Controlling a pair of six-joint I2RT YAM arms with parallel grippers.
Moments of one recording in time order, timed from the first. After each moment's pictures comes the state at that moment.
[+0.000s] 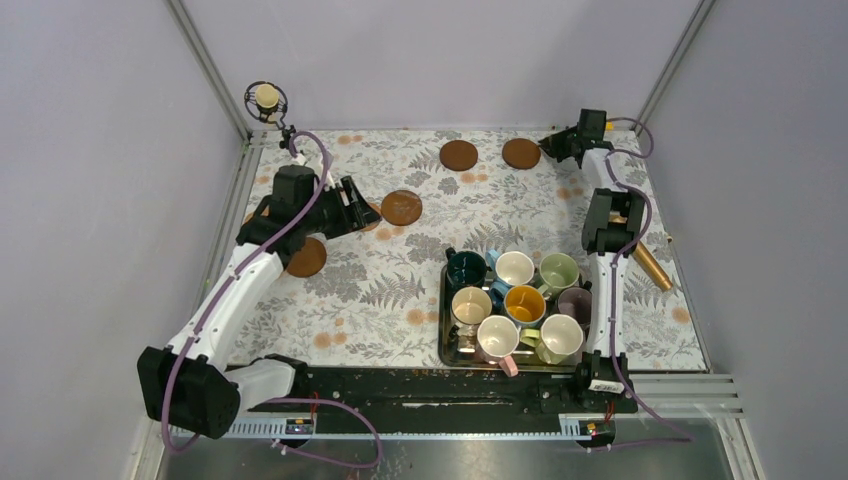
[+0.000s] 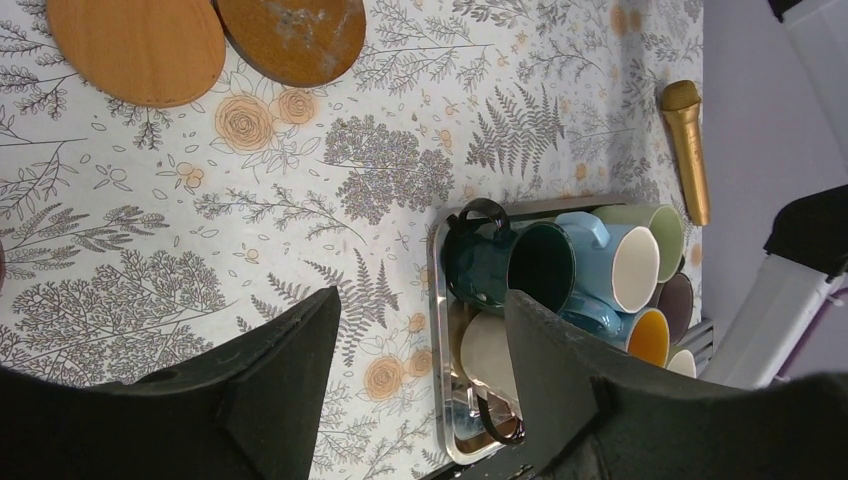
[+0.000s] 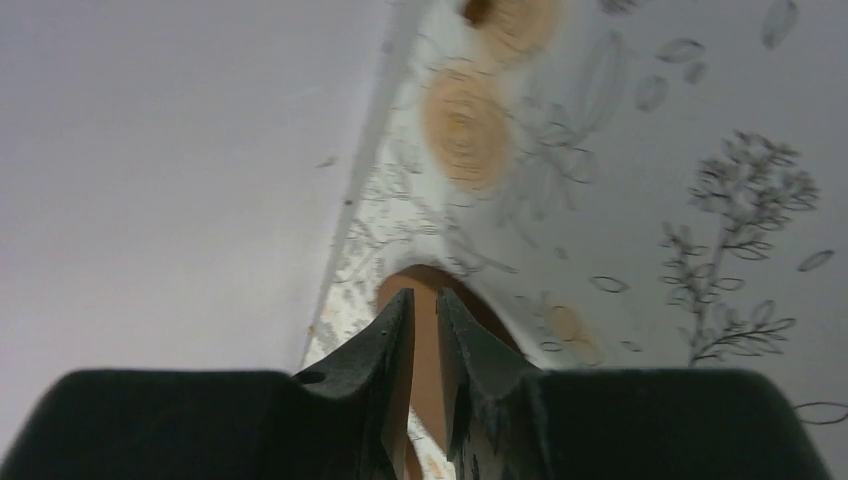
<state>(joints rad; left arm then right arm) -0.26 1.17 1.04 -0.50 0.31 -0.57 -0.10 2.74 2.40 -0.29 -0.28 1.17</state>
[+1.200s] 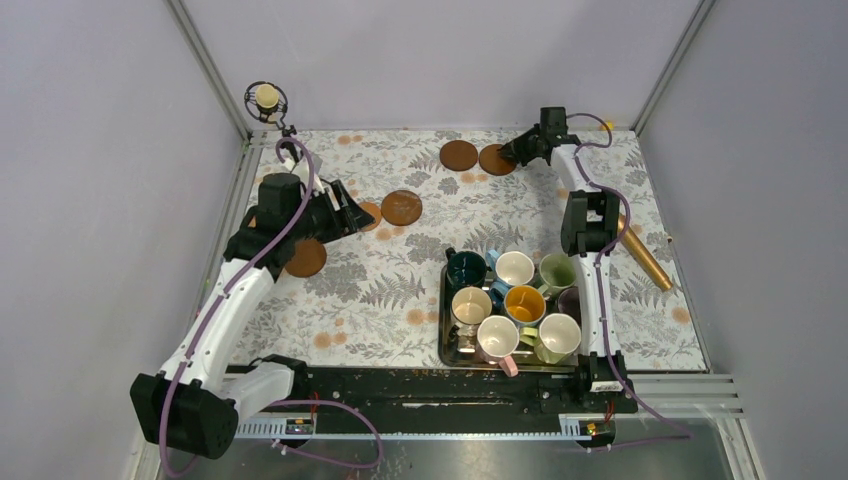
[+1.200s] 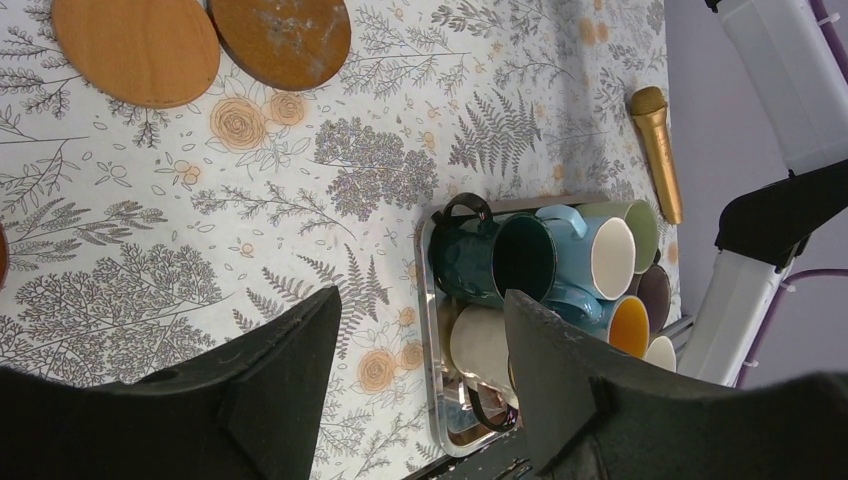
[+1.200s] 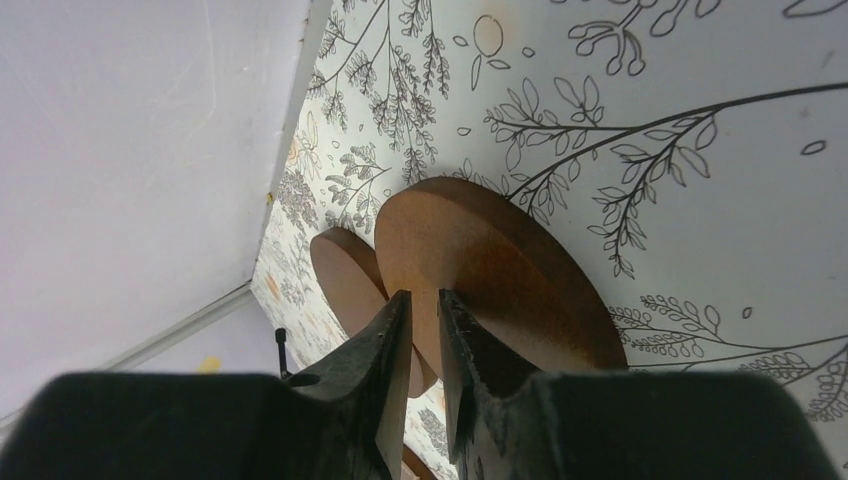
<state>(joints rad) -0.22 1.06 0.99 -0.50 0.36 -0.57 0.06 2.77 2.48 -0.48 -0.36 1.15</state>
